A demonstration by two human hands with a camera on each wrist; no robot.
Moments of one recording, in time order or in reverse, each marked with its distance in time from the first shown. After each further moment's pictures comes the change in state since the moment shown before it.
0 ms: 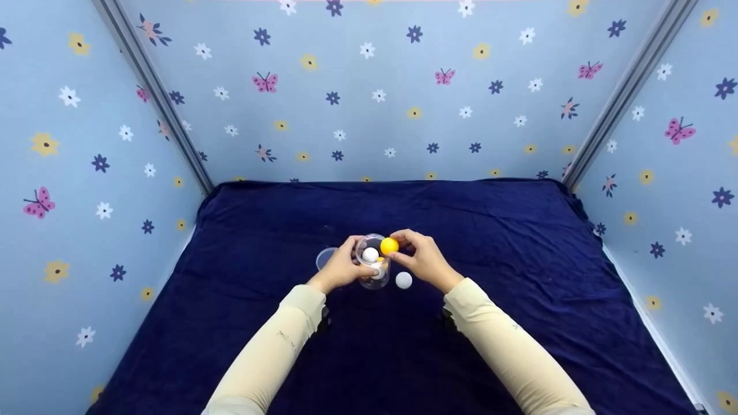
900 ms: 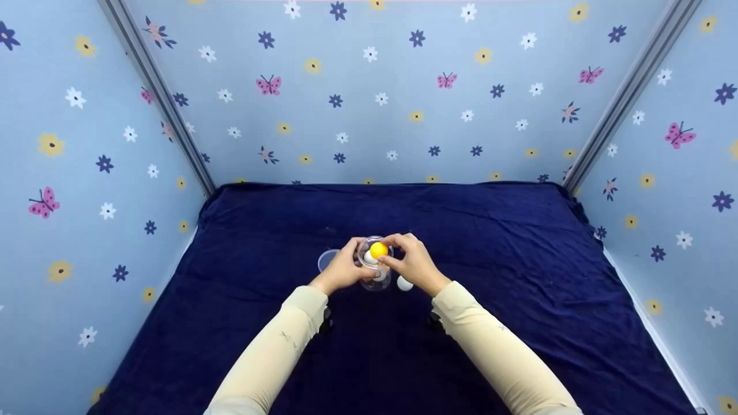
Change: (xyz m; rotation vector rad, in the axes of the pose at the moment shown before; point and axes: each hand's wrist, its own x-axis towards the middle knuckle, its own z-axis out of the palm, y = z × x) left_hand -0.001 0.000 0.001 0.005 -0.001 0.011; right_hand 0.007 -0.004 0.025 -0.052 0.031 -0.017
